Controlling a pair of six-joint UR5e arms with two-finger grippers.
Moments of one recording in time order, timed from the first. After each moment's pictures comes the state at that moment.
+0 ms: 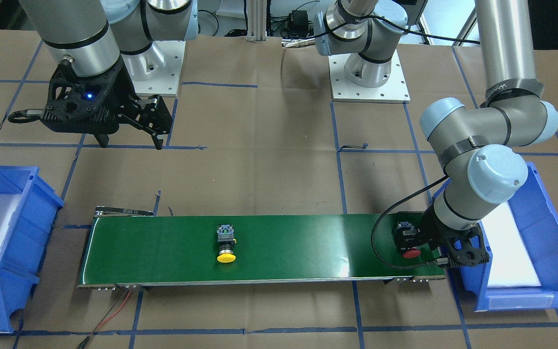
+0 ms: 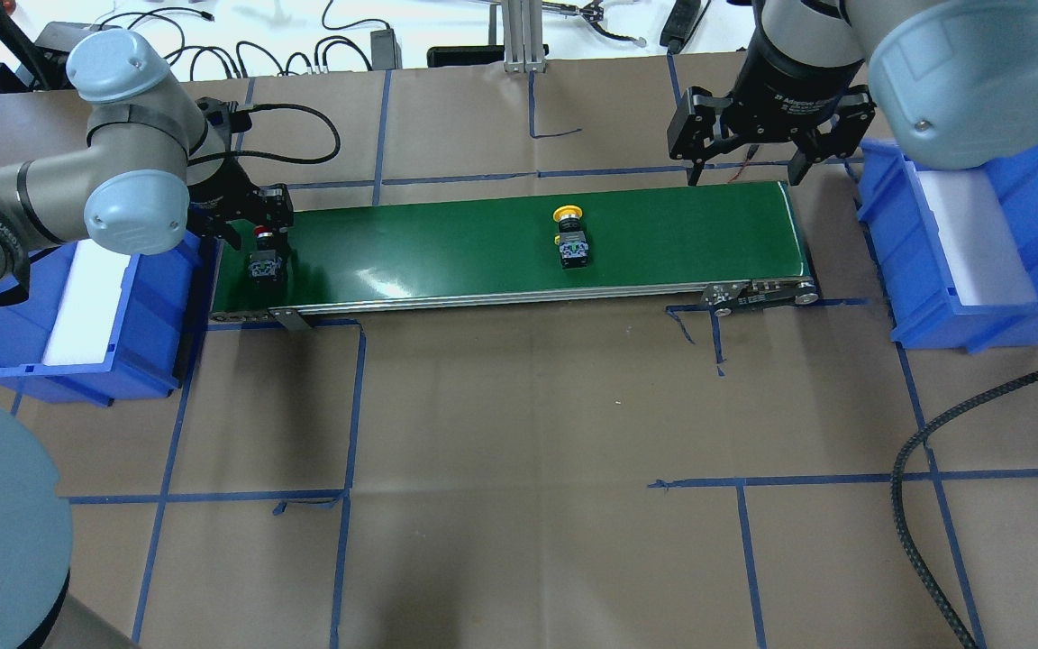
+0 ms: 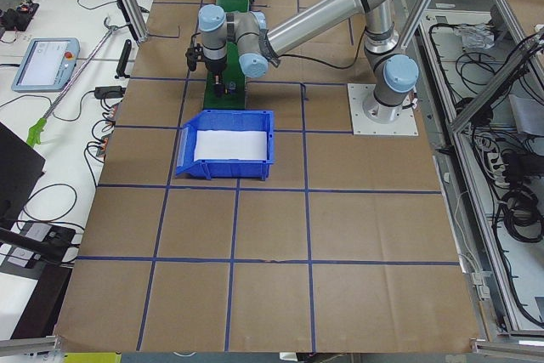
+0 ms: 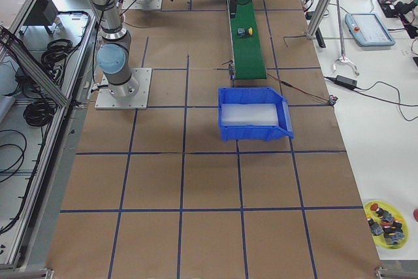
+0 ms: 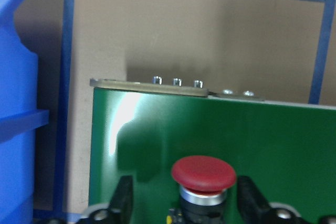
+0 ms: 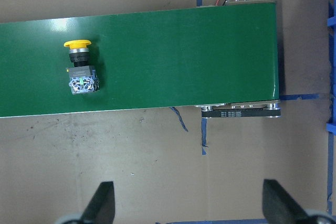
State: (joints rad) left arm -1.38 -1.98 -1.68 -0.98 1.58 0.08; right arm 1.64 -1.51 1.54 -1.69 -1.56 0.11
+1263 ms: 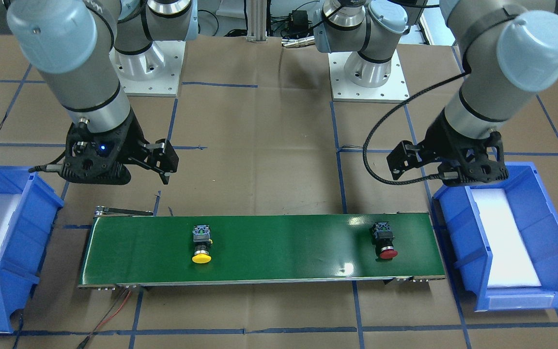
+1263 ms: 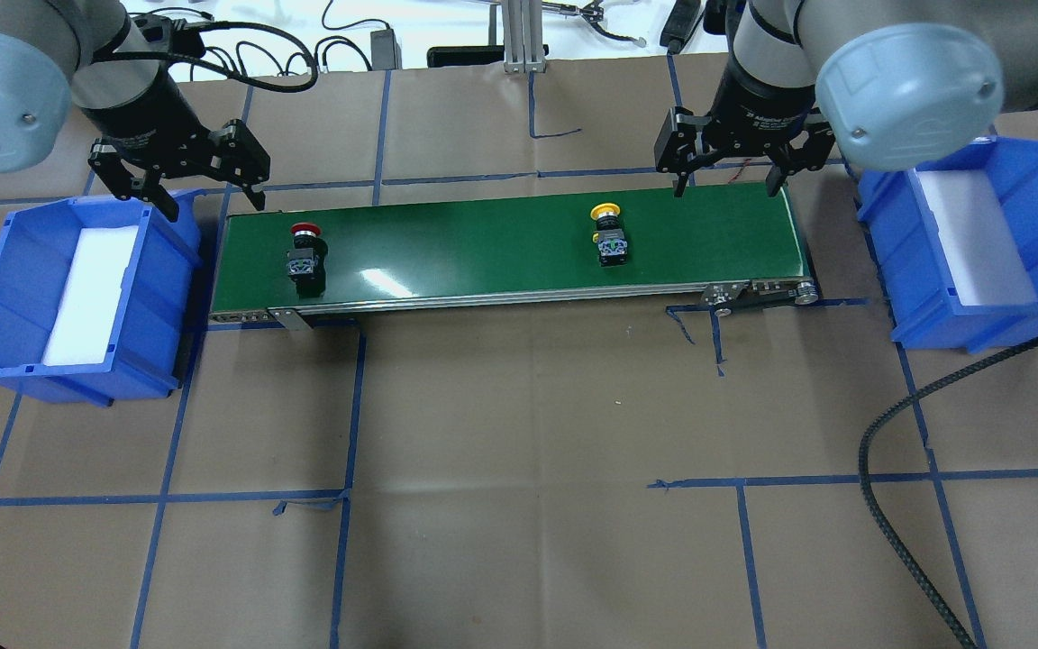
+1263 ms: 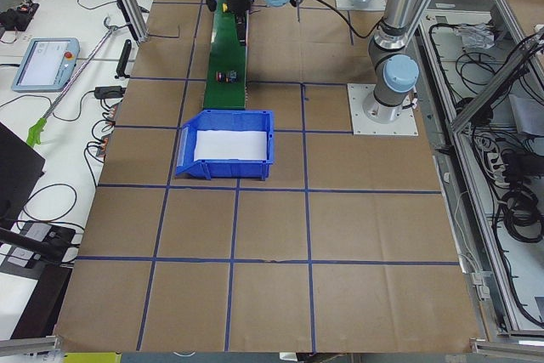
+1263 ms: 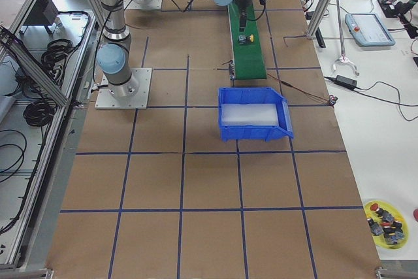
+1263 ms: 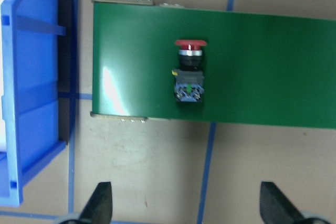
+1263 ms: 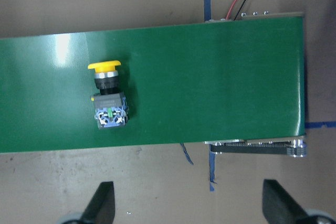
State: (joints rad) left arm -1.50 -1.68 -1.55 -1.52 1.58 0.00; right arm 1.64 -1.33 1.56 -1.88 -1.55 0.11
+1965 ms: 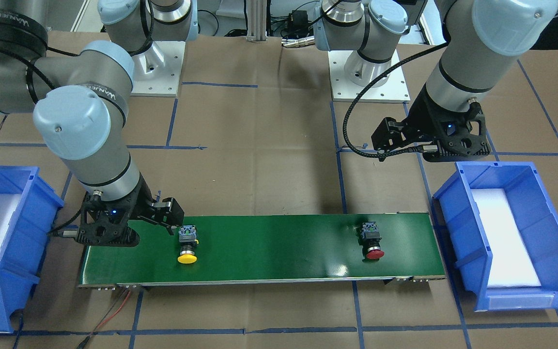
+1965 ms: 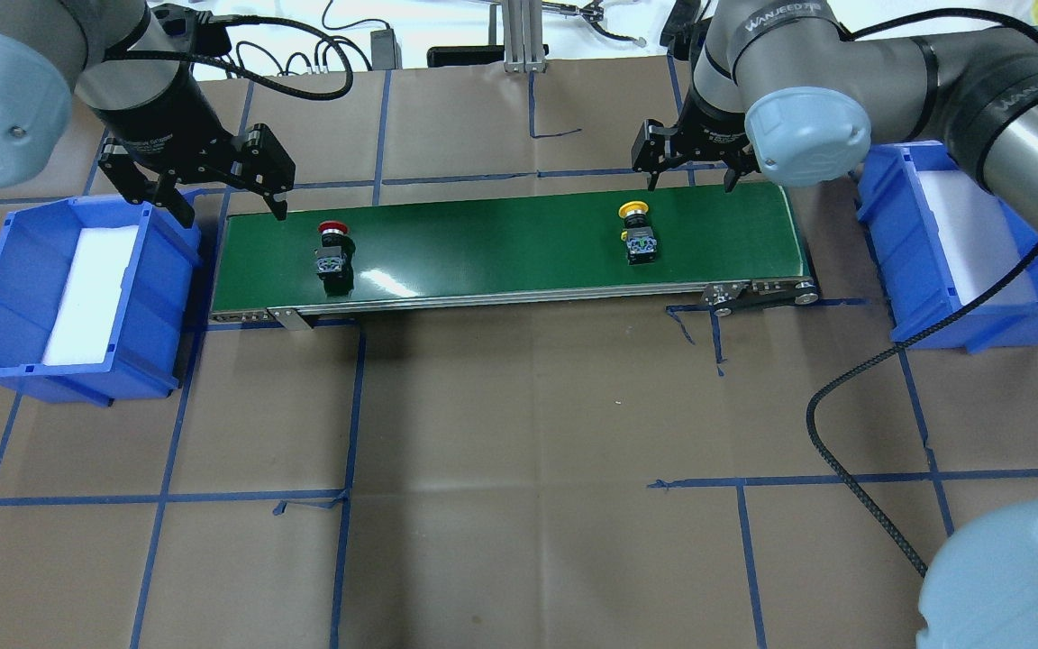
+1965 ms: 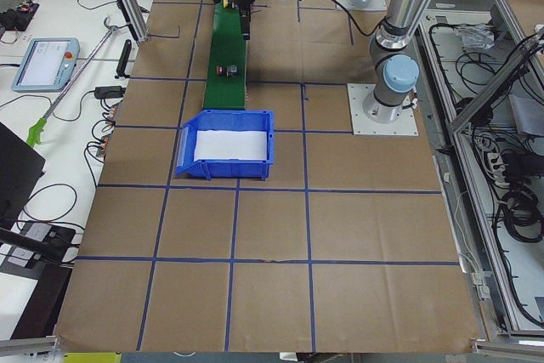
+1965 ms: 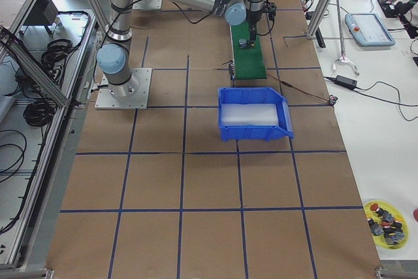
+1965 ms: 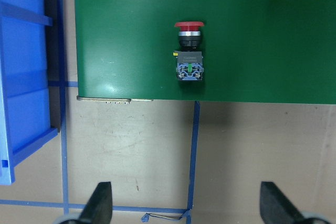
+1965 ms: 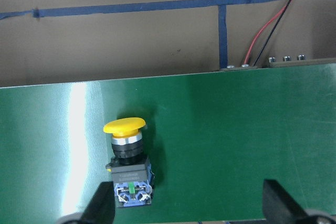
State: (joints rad) left arm -1.50 -1.66 -1.56 -1.52 1.58 0.03; right arm 1.63 -1.19 1.56 -2.03 -1.53 0.11
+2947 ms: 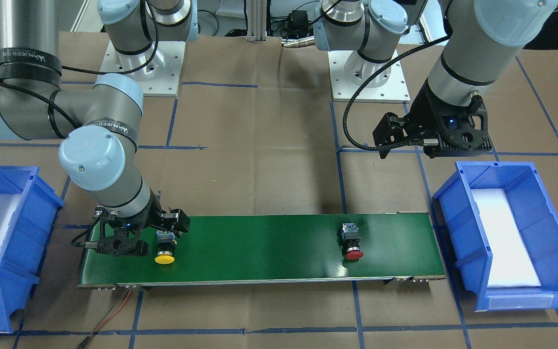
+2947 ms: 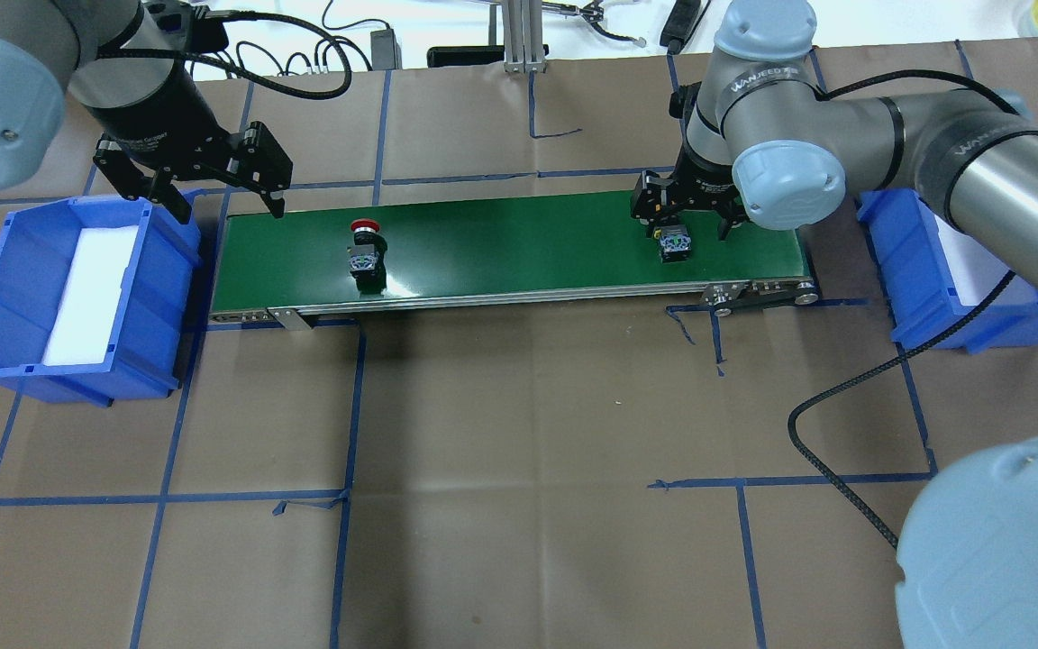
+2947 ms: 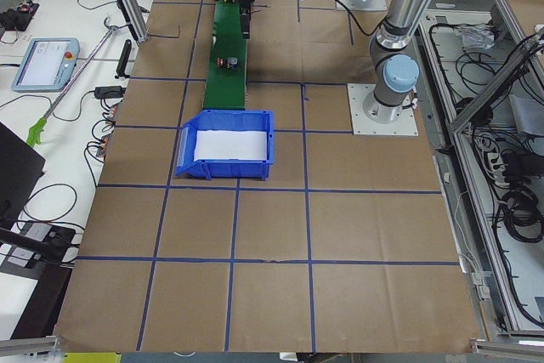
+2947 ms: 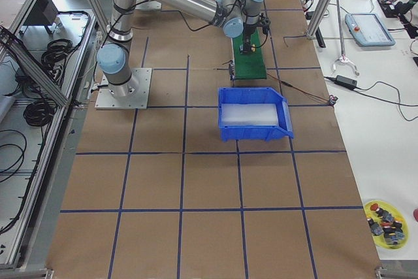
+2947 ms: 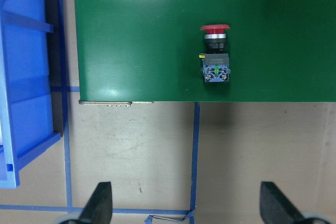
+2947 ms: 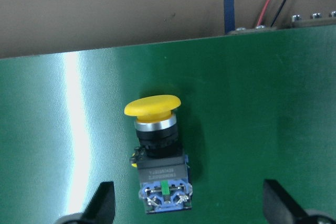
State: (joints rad) left arm -1.50 -1.65 -1.56 -1.52 1.58 0.04; right arm 1.62 -1.15 1.64 -2.06 -1.53 0.13
